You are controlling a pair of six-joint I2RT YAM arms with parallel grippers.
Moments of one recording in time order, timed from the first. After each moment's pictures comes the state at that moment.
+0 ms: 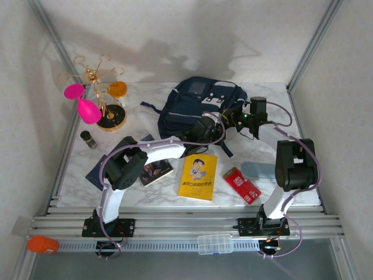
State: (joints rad) left arm -0.85 2.04 1.40 0.15 0.05 -0.65; right arm 0.10 1.75 1.09 0.02 -0.66 1.07
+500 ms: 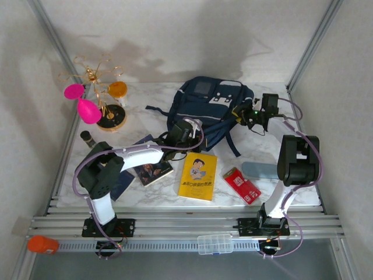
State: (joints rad) left arm -0.75 1.80 1.09 0.11 0.18 -0.64; right arm -0.01 1.80 1.20 -0.15 -0.67 0.90
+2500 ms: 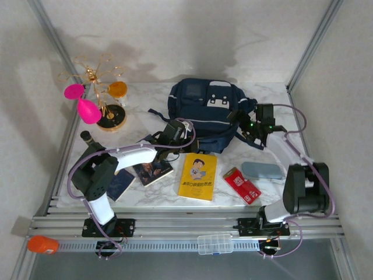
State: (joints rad) left arm -0.70 1.75 1.04 0.04 0.21 -0.69; right arm 0.13 1.45 0.96 -0.30 -0.32 0.83
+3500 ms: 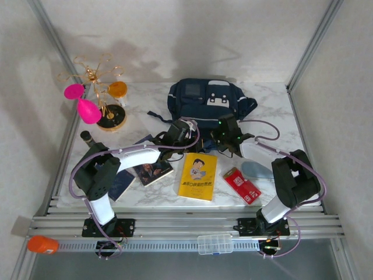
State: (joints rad) left arm -0.74 1.77 1.07 0.05 0.18 -0.71; right arm 0.48 1.59 0.92 -0.11 -0.03 1.33
